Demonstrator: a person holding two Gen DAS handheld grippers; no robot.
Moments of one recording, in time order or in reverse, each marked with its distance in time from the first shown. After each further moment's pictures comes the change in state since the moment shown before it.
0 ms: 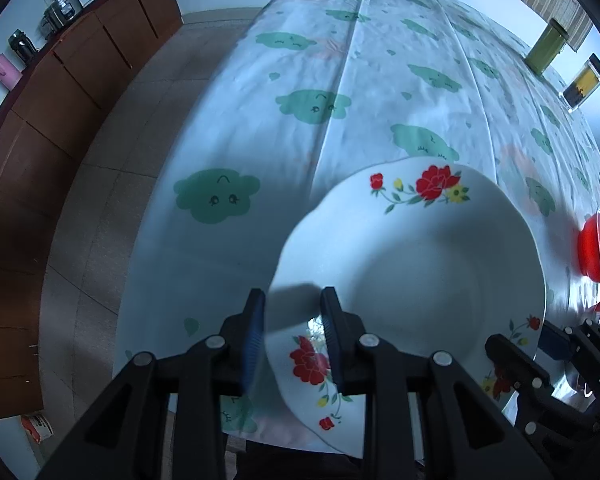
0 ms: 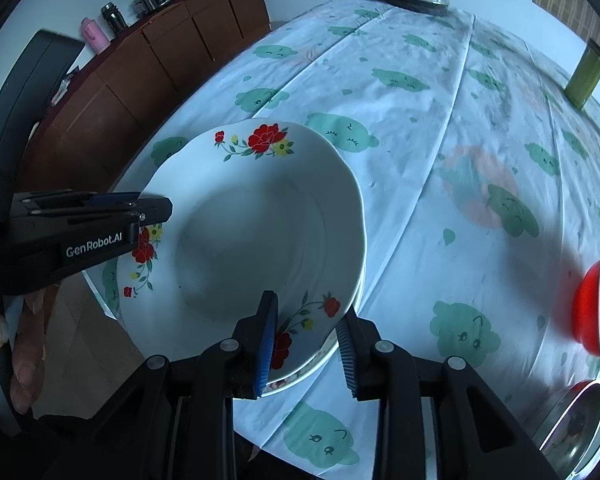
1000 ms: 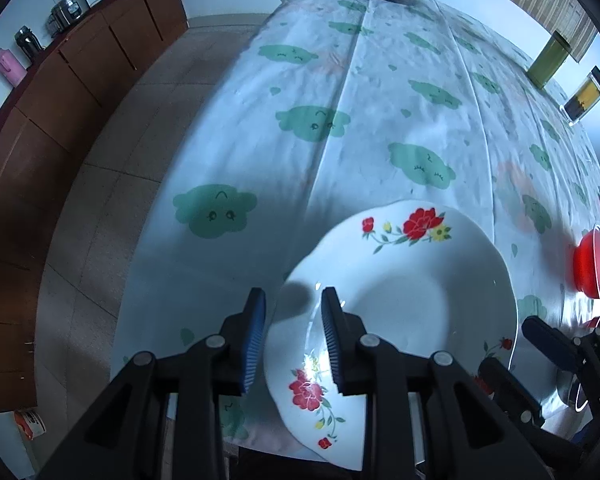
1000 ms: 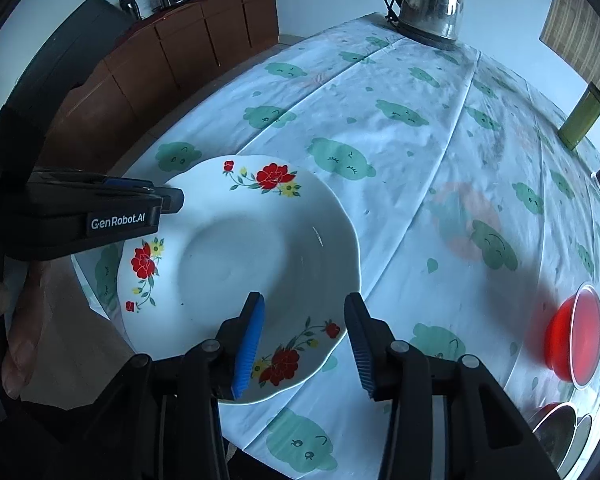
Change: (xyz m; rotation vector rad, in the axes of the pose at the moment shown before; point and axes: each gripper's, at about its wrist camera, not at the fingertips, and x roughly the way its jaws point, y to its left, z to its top) left arm -0.006 -0.002 0.007 -0.024 -0.032 0.004; right arm -0.012 0.010 0.003 -0.090 -0.063 -0.062
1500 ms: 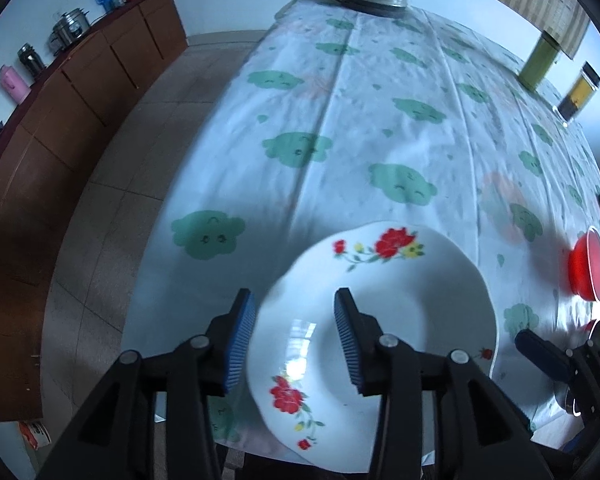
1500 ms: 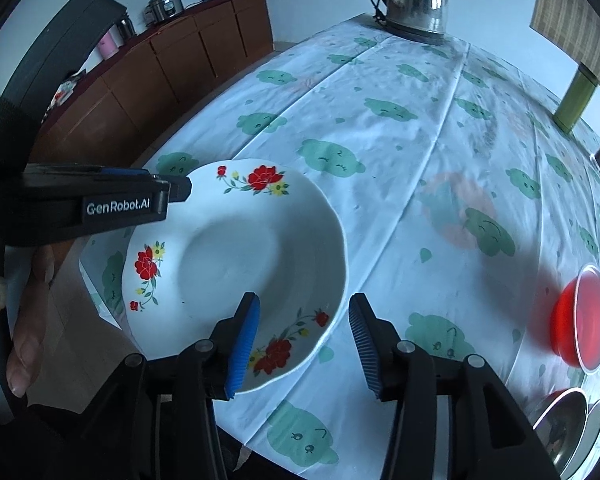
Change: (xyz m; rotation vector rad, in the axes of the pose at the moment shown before) left arm -0.014 -0.021 0.008 0.032 -0.057 0.014; right arm -0.008 -0.015 -0.010 0.061 -0.027 0.031
